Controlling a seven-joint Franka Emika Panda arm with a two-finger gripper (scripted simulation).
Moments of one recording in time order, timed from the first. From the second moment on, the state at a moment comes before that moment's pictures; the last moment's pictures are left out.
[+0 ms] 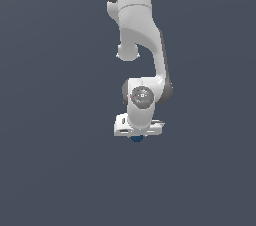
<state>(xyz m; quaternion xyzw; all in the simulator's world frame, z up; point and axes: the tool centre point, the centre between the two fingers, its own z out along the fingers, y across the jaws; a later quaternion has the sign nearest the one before) 0.066 0.041 0.032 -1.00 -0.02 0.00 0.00</state>
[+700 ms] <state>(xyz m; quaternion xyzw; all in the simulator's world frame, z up) 0.006 -0.102 0.040 -1.00 -0.02 0.00 0.00</state>
